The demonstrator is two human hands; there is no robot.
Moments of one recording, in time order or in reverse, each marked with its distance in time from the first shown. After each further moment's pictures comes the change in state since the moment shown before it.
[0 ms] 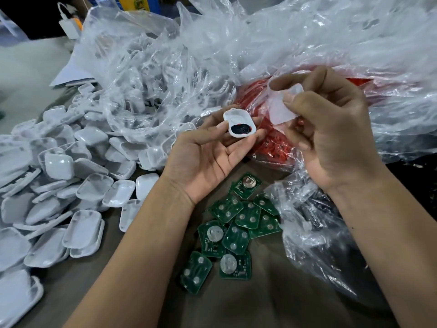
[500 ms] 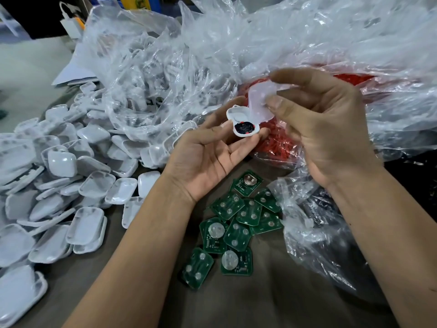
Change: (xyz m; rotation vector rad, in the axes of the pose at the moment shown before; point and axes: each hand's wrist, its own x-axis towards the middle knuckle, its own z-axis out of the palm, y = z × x) left_hand 0.000 -0.002 -0.005 0.028 -0.051 -0.002; right_hand 0.002 0.008 0.004 -0.063 0.013 -0.071
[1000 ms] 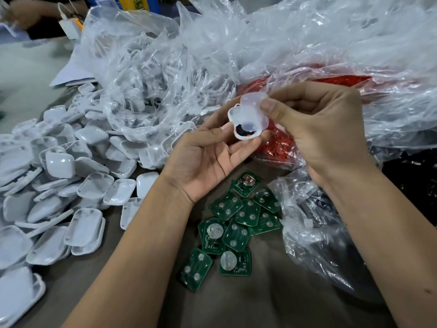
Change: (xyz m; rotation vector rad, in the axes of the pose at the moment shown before) left_hand 0.001 -0.001 -0.002 0.058 -0.043 0.001; right_hand 0.001 0.004 0.001 -0.174 0.067 -0.045
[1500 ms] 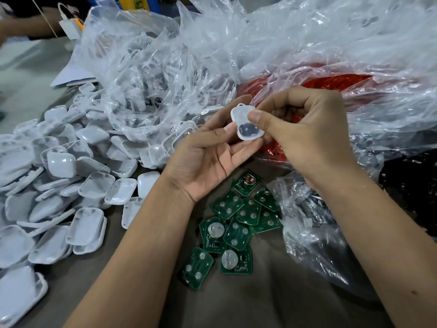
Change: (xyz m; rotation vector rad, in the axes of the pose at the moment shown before) left_hand 0.001 -0.001 -0.005 -0.002 -0.066 0.005; right_hand -0.003 0.007 0.004 -0.324 -0.050 -0.060
